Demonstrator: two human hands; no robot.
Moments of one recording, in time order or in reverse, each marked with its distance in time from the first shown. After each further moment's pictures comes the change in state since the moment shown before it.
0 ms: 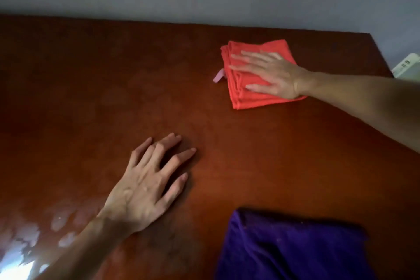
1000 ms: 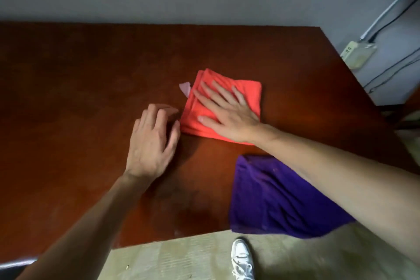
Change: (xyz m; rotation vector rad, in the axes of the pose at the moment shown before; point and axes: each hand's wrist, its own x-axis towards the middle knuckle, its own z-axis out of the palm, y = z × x) left_hand -0.007 -0.006 -0.008 -0.160 0.413 -0.094; right_hand -0.031 -0.214 0.043 0.055 0.079 0.385
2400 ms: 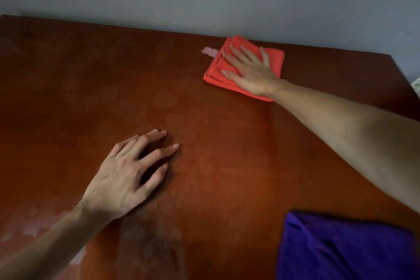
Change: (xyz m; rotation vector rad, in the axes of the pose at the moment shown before) left_hand -0.021 -0.107 -0.053 0.142 -0.296 0.070; right_hand 0.209 0.050 -0.014 -0.051 0.001 0.028
